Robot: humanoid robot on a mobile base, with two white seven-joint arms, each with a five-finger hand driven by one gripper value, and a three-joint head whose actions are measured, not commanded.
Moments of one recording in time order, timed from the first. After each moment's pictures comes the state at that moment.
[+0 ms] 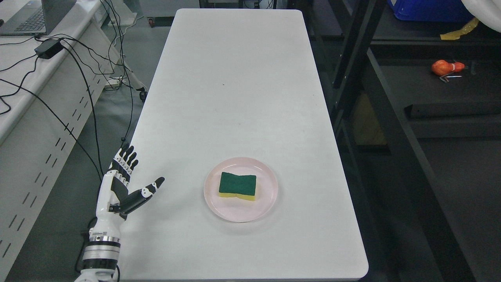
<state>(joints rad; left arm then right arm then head) 0.04 0.06 0.08 -1.70 0.16 -0.16 -0.04 -0.07 0.00 -0.21 0.00 -0.11 0.08 -0.04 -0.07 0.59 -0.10</state>
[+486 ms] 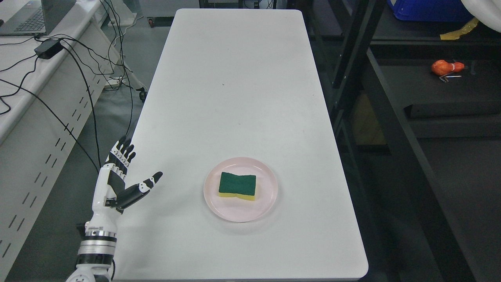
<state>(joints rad) 0.00 0.10 0.08 -1.70 0.14 -0.18 -0.08 -0.07 0.00 -0.21 0.00 -0.11 0.08 -0.04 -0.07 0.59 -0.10</state>
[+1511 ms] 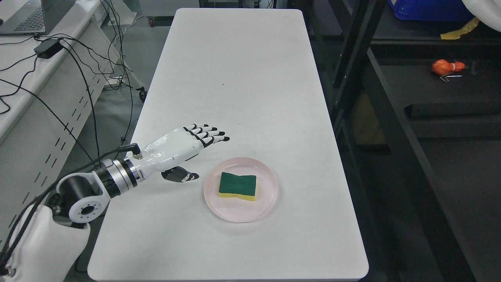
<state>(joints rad) -0.48 0.42 -0.26 -1.64 -0.73 -0.49 -0.55 -0.07 0.00 -0.21 0.00 -0.11 0.08 -0.04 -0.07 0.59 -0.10</state>
